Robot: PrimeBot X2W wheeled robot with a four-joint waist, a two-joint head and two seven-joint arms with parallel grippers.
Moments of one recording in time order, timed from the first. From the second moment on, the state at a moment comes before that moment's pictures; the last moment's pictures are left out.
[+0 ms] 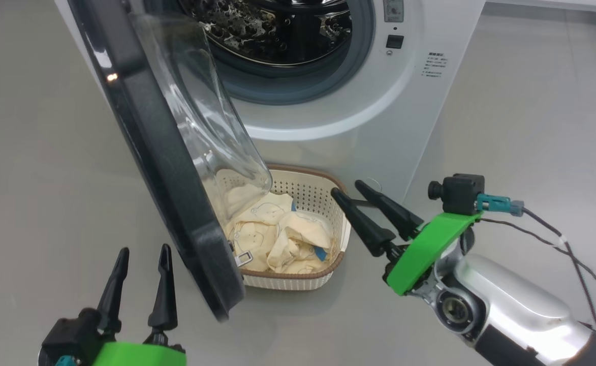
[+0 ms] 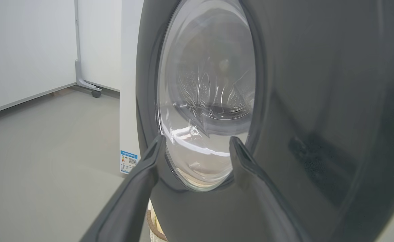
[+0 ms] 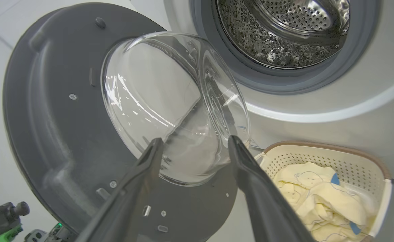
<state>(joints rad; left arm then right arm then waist) 0.02 0.05 -0.11 0.06 -0.28 -0.13 -0.25 -0.55 -0.29 0.93 0.24 1.17 0.13 -0.22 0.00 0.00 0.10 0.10</state>
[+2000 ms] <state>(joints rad) 0.09 0.09 -0.07 0.07 -0.27 -0.13 -0.25 0.10 -0.08 0.00 0.09 0.39 0.13 -0.25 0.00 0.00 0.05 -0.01</state>
